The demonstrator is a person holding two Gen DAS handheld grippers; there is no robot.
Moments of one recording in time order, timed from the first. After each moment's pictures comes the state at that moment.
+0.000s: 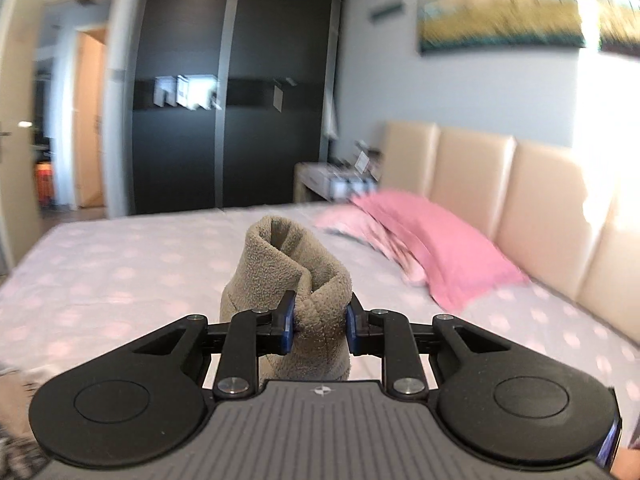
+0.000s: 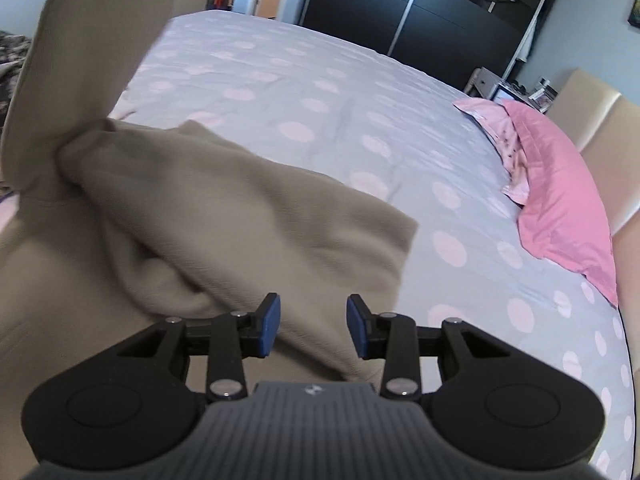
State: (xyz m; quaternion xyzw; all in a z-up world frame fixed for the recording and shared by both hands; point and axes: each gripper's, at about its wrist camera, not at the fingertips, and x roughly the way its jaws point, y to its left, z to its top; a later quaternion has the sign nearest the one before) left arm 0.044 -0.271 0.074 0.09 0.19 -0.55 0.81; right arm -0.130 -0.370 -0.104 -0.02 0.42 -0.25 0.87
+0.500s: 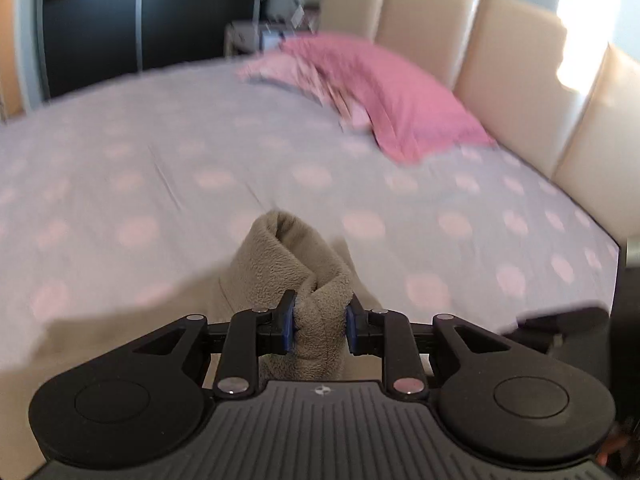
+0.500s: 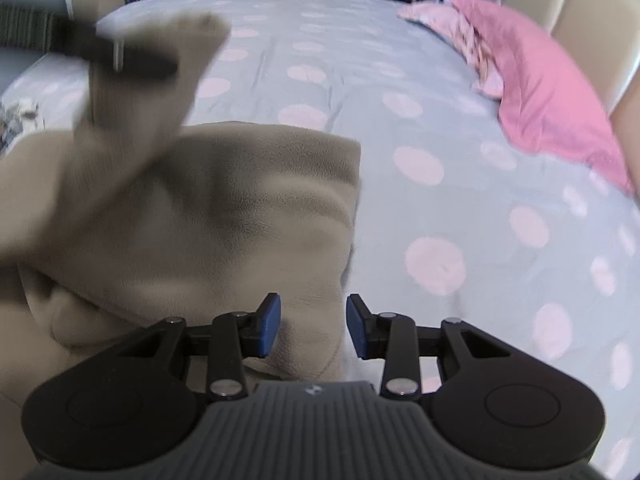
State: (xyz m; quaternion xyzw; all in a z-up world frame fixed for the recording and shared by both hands) left arm 0.018 -0.397 -0.098 0.19 0.35 -0.60 0.69; right arm -0.127 -0.467 -0.154 0.14 0.45 -0.30 0.83
